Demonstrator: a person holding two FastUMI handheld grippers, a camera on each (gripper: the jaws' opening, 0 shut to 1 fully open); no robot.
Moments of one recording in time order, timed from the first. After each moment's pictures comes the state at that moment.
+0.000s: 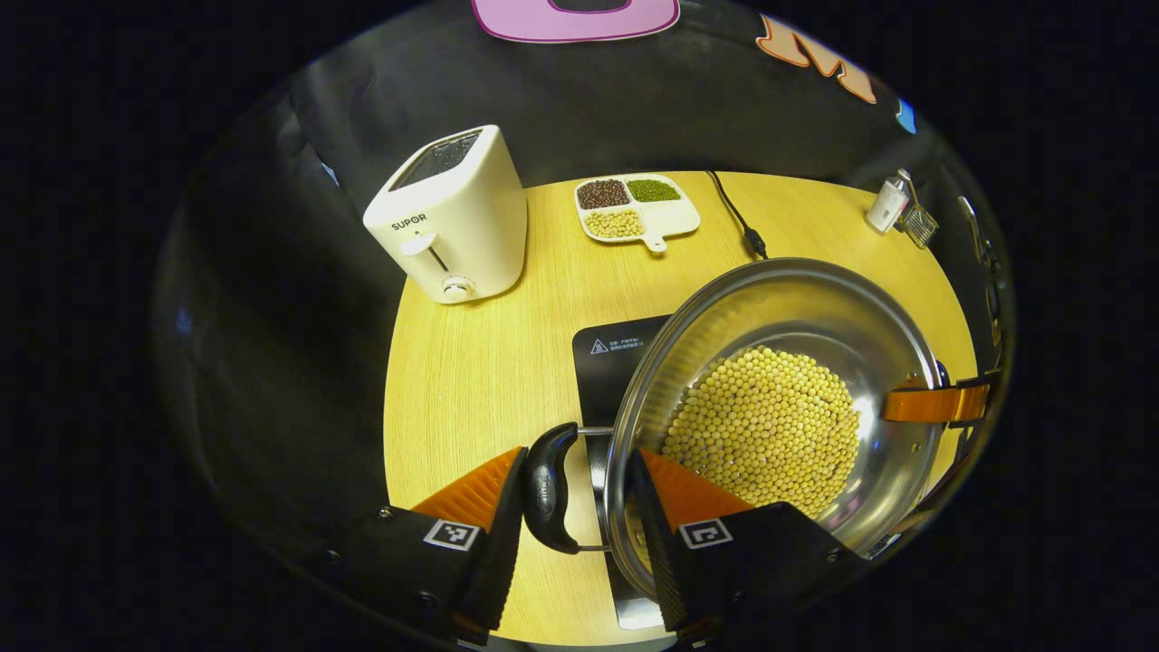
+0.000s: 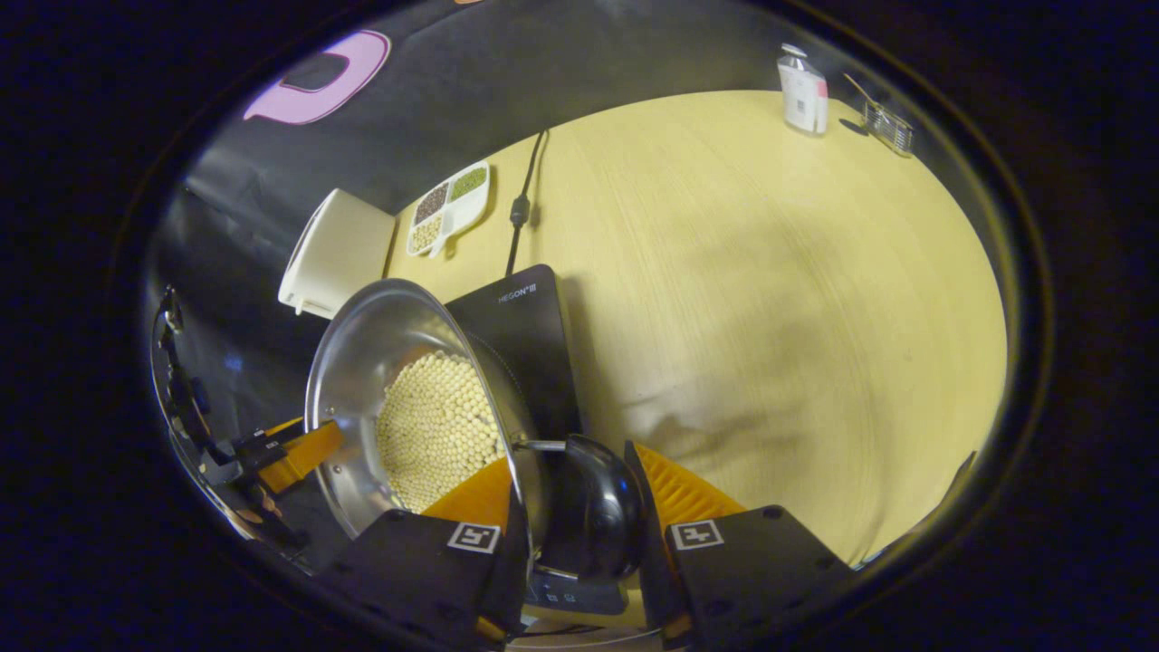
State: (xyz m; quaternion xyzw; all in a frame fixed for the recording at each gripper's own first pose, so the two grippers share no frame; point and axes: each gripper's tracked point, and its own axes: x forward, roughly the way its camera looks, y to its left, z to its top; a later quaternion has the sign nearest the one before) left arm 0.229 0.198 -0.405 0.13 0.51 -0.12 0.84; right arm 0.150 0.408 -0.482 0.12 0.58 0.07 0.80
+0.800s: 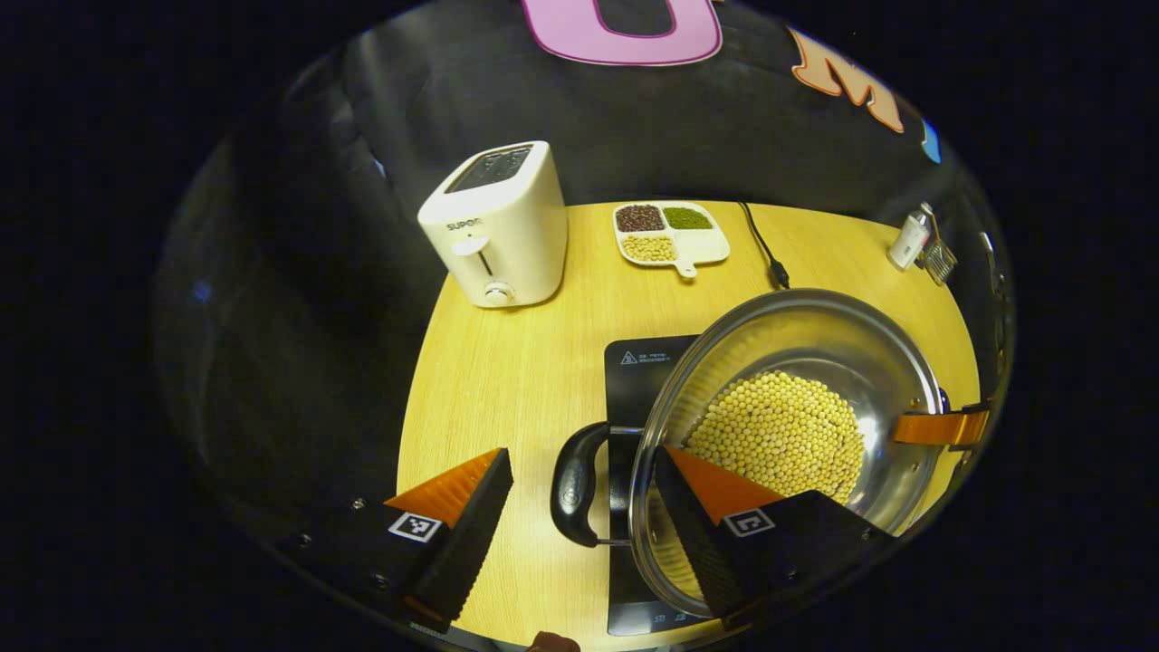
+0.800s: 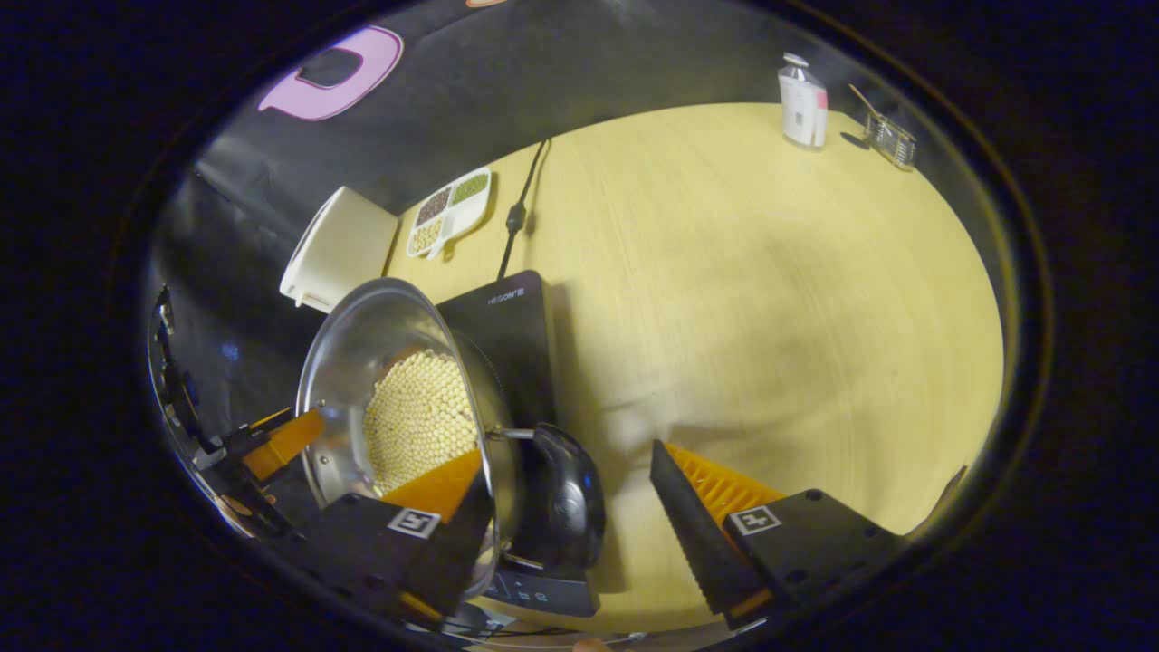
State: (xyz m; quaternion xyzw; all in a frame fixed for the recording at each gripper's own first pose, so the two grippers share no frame) left arm 0.223 0.214 -0.384 0.10 0.47 -0.06 0.88; right arm 0.150 0.383 -0.469 0.10 0.55 0.08 0.83
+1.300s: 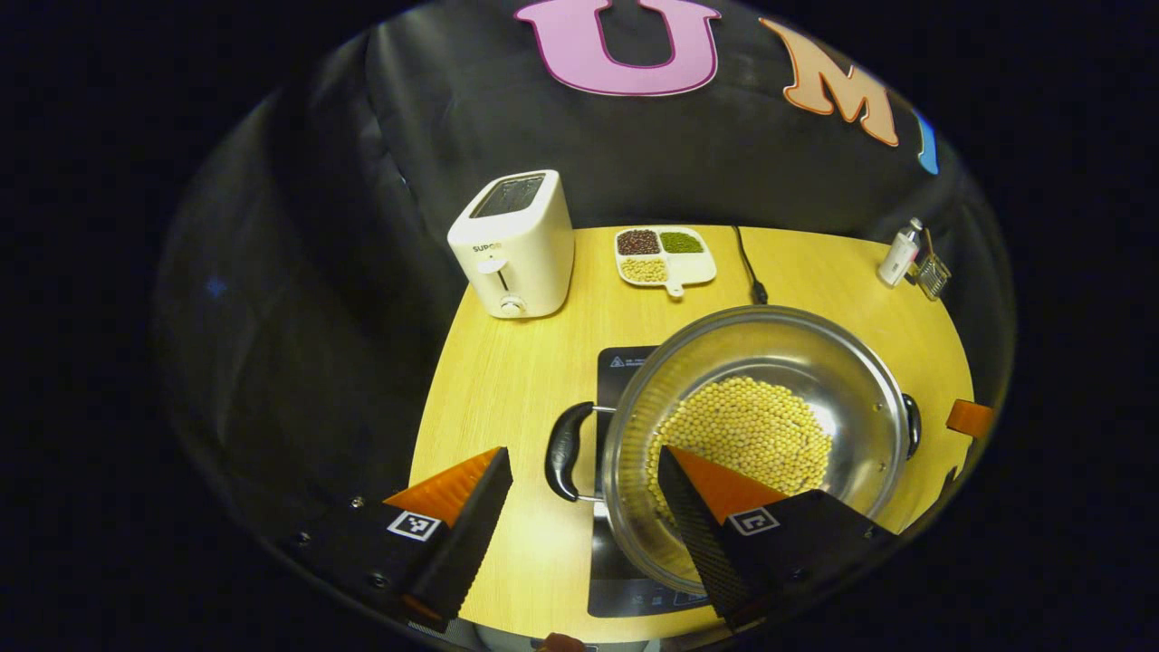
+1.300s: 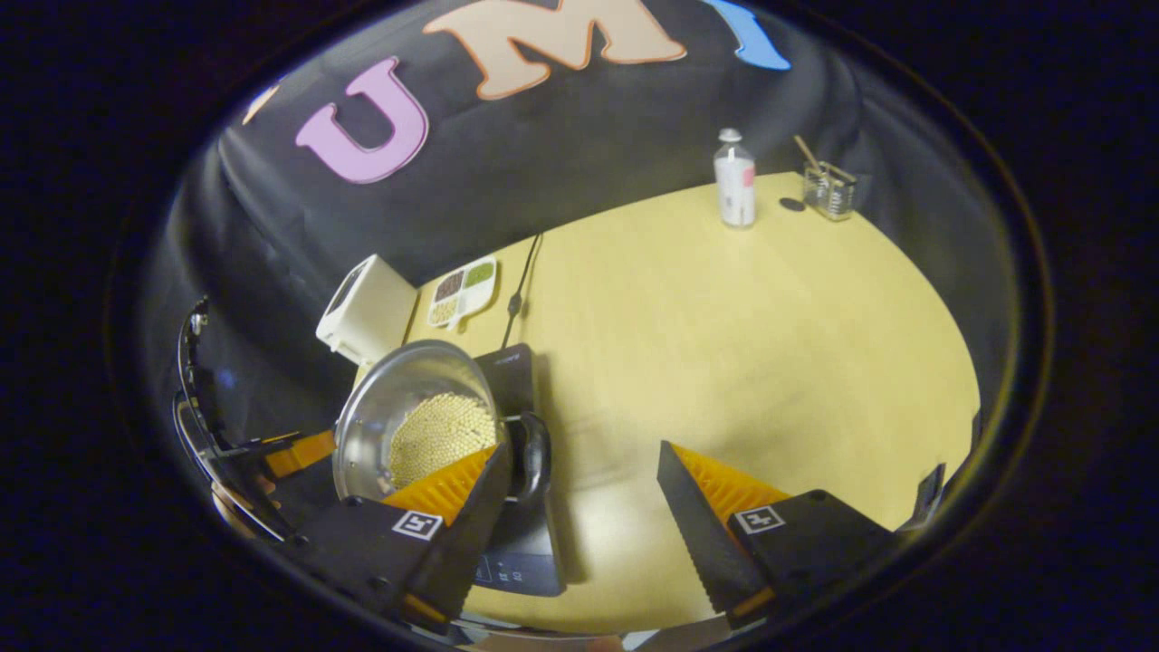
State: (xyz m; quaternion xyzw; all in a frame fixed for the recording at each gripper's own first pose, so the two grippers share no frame) left arm 0.191 0.191 -0.343 0.09 0.44 -0.06 0.89; right arm 0.123 0.314 -0.373 0.12 0.42 0.04 0.90
